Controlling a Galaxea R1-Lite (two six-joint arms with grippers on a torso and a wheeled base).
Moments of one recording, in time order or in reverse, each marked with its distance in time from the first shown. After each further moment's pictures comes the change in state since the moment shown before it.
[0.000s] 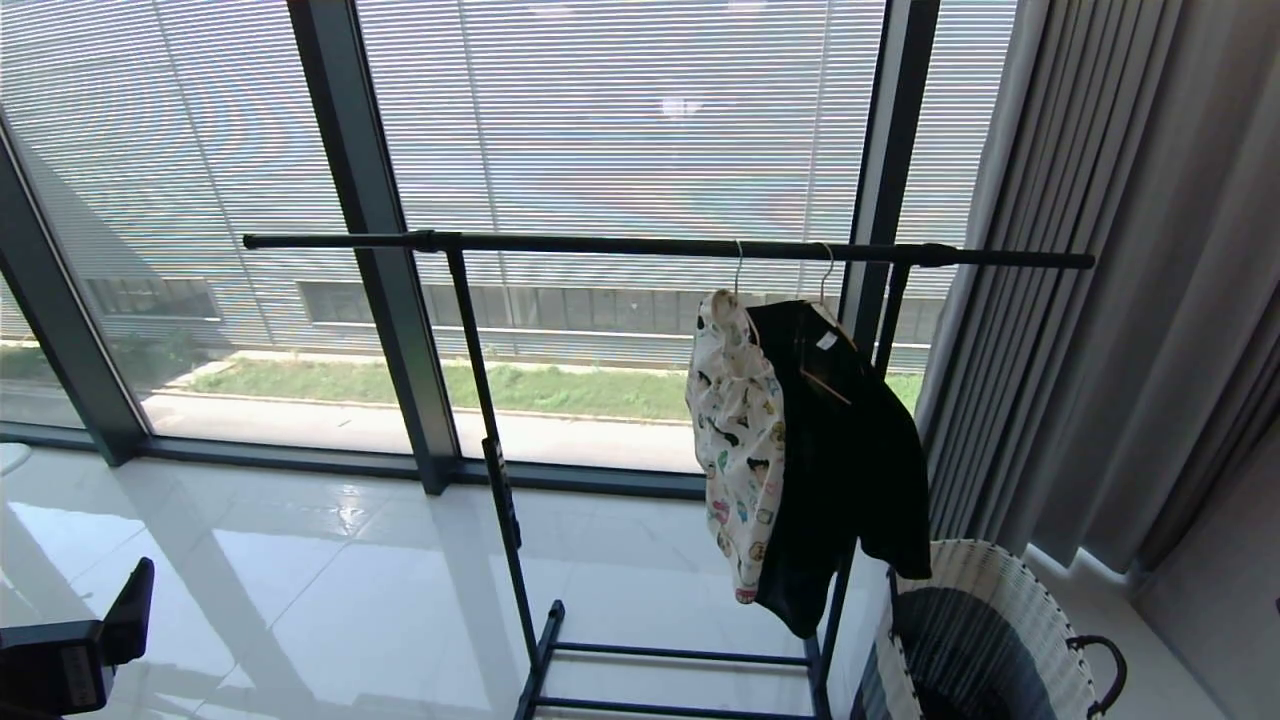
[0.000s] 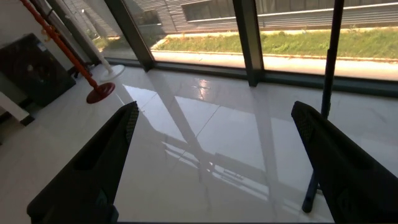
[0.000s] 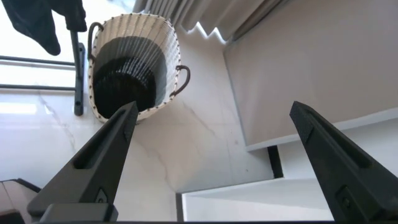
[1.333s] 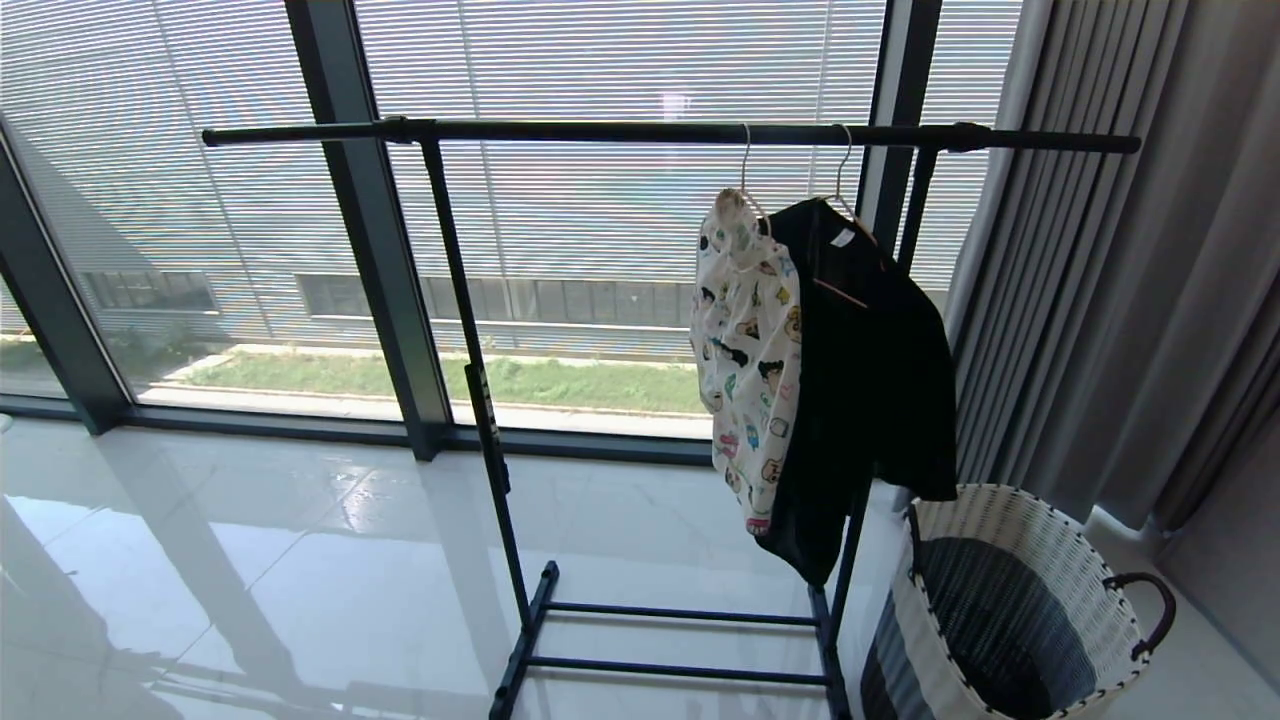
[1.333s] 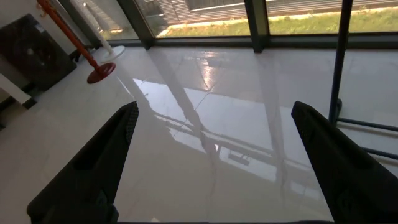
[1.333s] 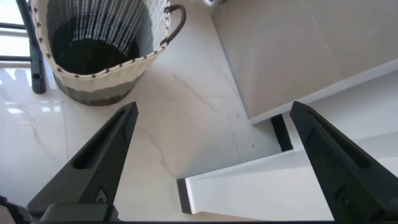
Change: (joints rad) left arm 0.001 -0.781 0.017 0.740 0.008 0.033; right arm -0.170 -0.341 0.452 -0.186 -0.002 -0.083
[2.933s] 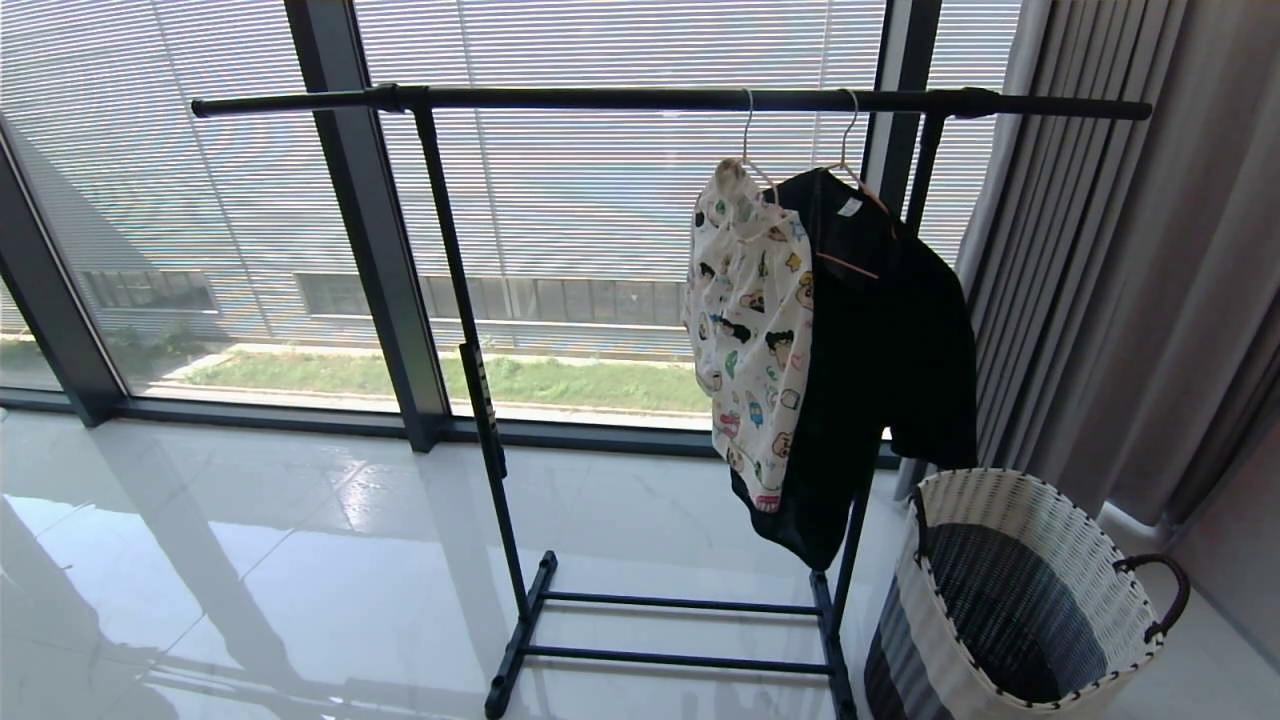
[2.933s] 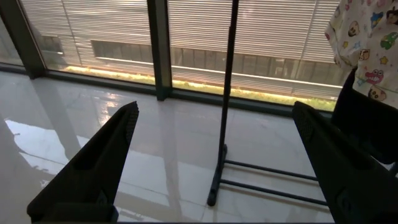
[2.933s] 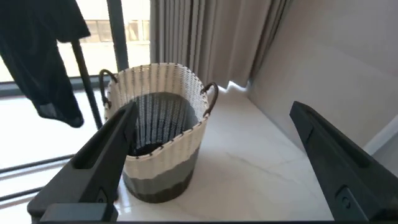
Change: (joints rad) left arm 0.014 -0.219 0.010 0.056 -0.430 -0.331; right arm -0.193 -0.594 0.176 -0.150 0.315 0.143
